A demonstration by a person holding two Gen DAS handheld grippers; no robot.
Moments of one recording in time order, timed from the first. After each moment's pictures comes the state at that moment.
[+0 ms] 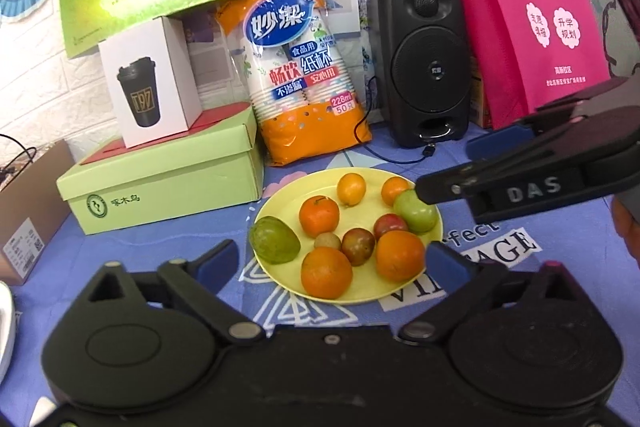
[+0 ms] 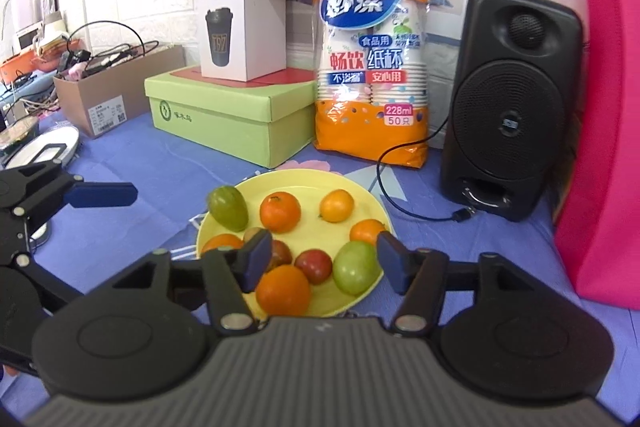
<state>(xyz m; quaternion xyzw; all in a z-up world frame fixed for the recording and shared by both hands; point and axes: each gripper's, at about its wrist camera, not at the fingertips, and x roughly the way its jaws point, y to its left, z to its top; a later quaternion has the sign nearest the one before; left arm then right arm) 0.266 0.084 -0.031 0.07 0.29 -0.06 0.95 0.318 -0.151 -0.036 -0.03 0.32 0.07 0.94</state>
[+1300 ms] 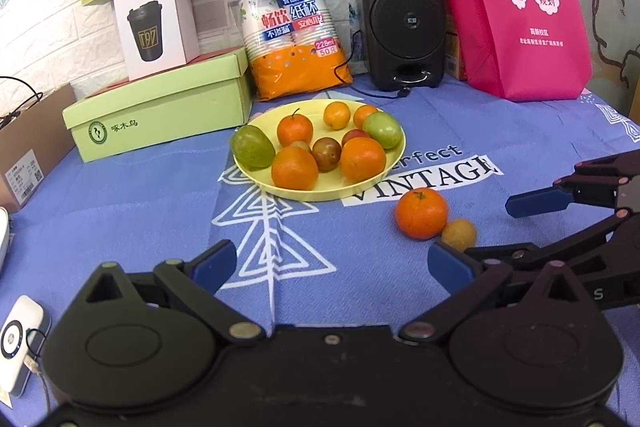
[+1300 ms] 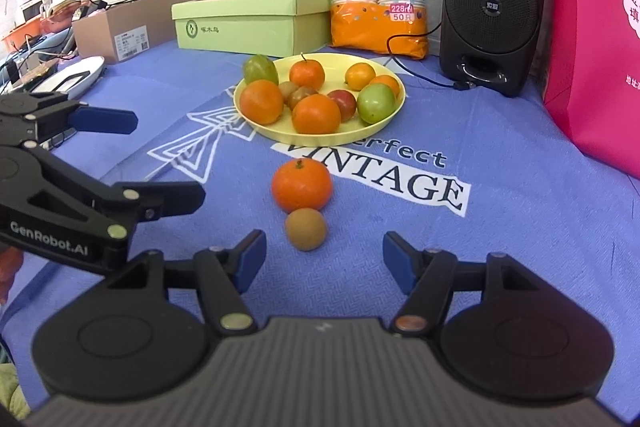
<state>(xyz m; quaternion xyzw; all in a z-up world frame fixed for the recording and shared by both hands) 0.197 0.082 -0.065 0.05 0.33 -0.06 0.94 0.212 -0.141 -0.103 -0.03 0.37 0.07 0.93</state>
